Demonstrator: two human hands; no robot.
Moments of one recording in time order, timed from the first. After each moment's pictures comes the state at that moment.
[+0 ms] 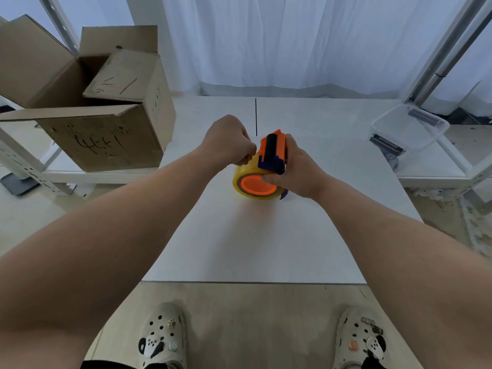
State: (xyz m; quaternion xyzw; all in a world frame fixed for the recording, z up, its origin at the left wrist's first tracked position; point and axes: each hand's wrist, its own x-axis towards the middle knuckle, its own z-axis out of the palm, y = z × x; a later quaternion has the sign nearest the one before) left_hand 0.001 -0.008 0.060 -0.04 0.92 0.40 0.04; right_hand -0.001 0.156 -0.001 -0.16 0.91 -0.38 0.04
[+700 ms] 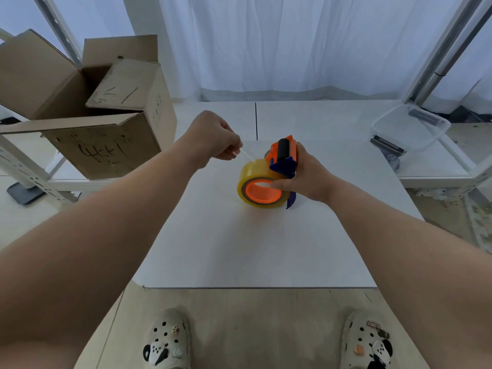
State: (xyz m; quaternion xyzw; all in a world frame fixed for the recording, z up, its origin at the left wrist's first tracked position) left_hand 0.001 -0.030 0.080 -0.07 0.88 0.47 0.03; right_hand -0.006 0.177 -0.006 -0.15 0.85 -0.50 0.10
